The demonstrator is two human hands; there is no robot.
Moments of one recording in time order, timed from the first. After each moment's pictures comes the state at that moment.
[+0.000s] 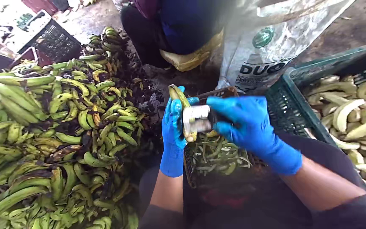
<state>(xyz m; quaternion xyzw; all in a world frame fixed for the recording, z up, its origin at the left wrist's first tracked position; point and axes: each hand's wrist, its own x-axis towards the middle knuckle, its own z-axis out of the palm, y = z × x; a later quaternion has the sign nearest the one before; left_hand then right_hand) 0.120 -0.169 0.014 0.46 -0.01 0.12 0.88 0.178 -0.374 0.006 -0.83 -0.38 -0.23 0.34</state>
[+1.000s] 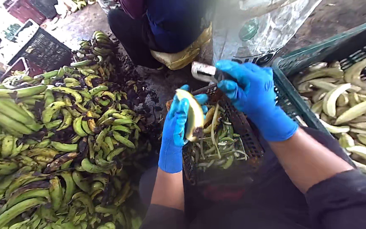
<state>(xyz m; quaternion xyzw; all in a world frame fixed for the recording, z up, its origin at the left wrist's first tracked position) 0.126 -0.181 0.016 0.51 -0.02 -0.02 0.86 0.230 -0.392 0.014 -0.88 -0.27 -0.22 0.33</state>
